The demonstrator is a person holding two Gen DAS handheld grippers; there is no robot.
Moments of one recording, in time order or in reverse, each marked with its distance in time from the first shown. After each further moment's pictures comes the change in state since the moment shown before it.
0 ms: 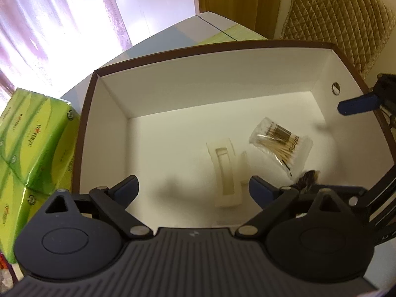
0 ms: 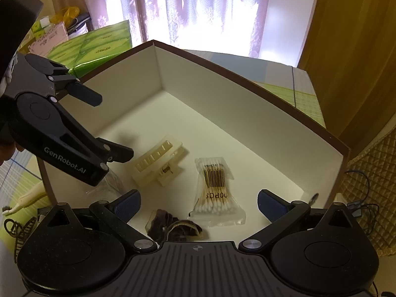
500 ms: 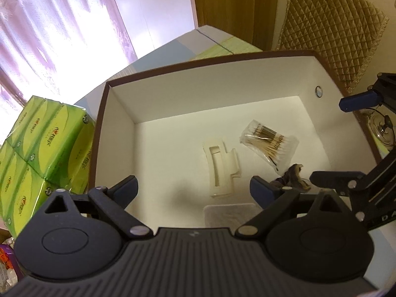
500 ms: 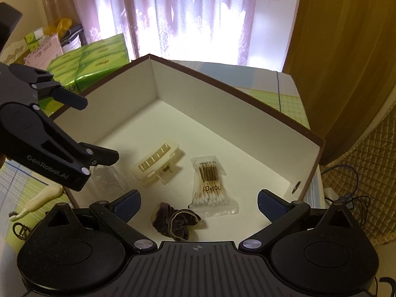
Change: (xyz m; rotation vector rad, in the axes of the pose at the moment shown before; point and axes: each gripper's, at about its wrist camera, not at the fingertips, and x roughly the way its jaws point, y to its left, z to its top) left arm -0.044 -0.013 -0.012 0.006 -0.057 0.022; right arm -0.034 0.003 -0.006 0.047 -0.044 -0.036
